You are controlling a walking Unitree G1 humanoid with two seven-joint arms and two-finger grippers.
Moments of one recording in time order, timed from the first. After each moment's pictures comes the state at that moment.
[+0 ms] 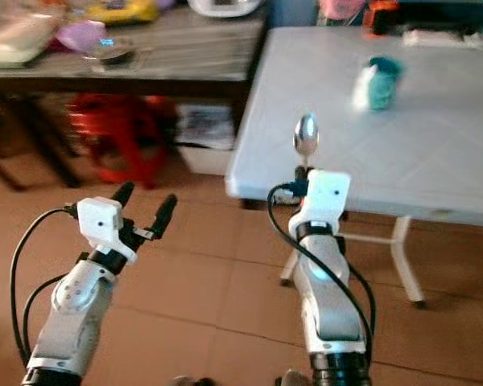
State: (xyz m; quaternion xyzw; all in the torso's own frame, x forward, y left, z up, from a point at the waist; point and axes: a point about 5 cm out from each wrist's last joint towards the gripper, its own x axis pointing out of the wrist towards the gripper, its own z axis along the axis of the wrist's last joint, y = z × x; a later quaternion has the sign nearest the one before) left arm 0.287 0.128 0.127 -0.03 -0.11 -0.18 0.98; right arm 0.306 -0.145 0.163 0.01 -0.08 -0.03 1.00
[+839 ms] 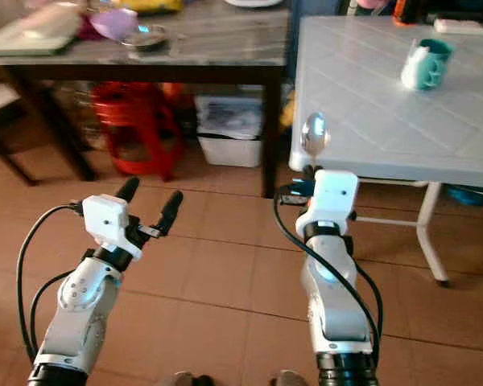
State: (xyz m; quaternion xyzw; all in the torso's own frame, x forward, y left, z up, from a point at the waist) left arm 0.289 0.130 0.132 -0.01 -0.13 -0.18 0.97; right arm 0.307 -0.148 0.166 0.00 -0.09 -0.03 1.00
